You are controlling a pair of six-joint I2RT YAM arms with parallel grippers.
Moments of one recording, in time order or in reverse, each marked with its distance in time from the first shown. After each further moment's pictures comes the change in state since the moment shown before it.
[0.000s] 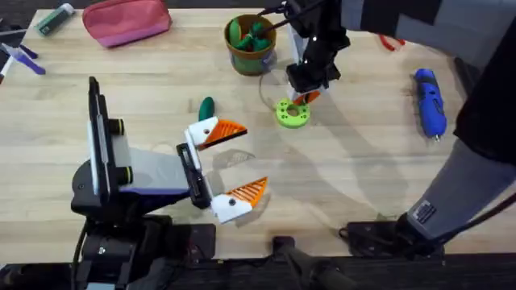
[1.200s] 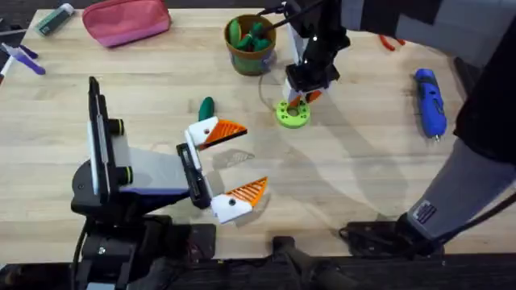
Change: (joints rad) left arm 0.000 0.000 0.000 0.000 0.000 0.000; right arm -0.004 0.001 0.000 0.000 -0.017 0.000
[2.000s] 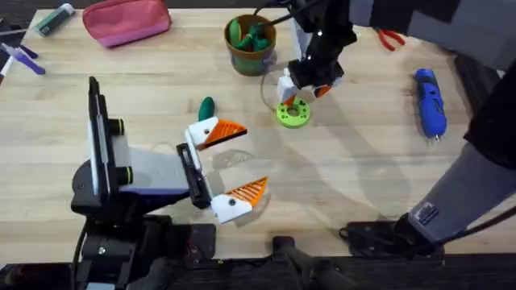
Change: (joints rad) left arm 0.000 0.000 0.000 0.000 0.000 0.000; right arm 0.000 -0.041 0.000 -0.018 0.004 -0.003
